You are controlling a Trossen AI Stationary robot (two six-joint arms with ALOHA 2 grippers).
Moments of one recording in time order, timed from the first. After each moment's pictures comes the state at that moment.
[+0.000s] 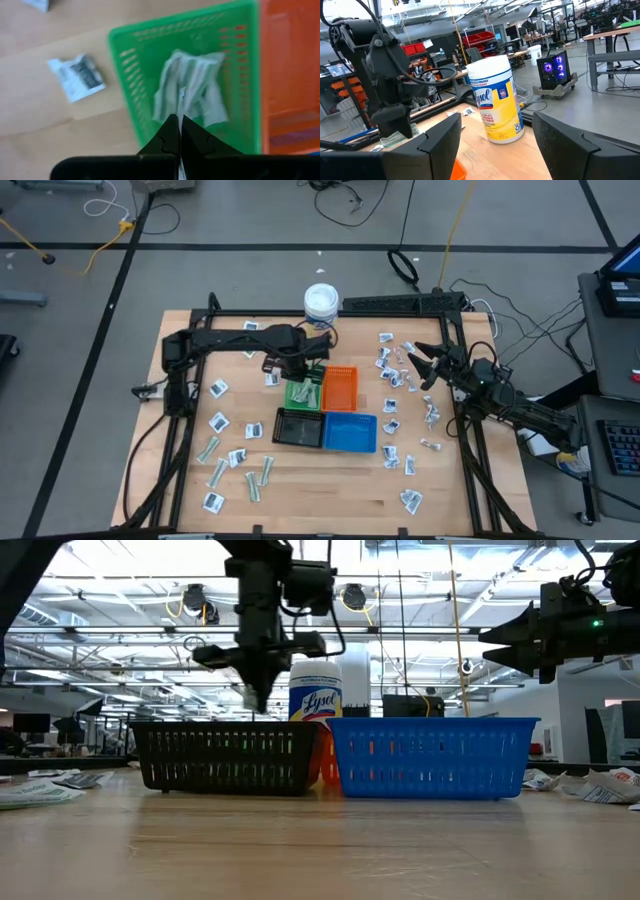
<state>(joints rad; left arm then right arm) 0.22 1.93 1.60 -1.18 0.05 -1.11 -0.43 0.01 0.02 0.10 0.13 0.27</state>
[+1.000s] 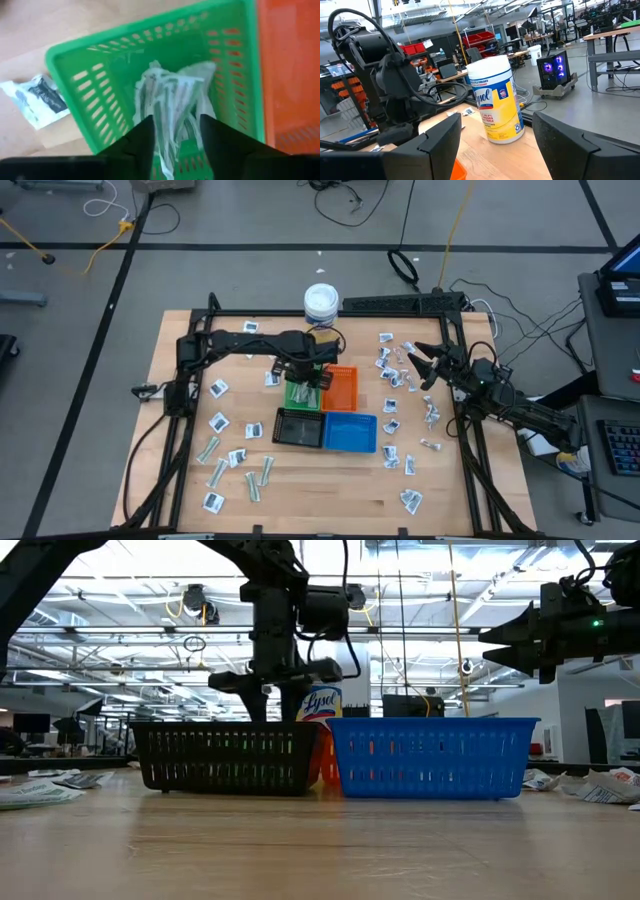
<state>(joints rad) 0.22 2.03 1.61 -1.10 0.07 -1.02 -0.43 0.01 0.02 0.10 0.13 0.27</state>
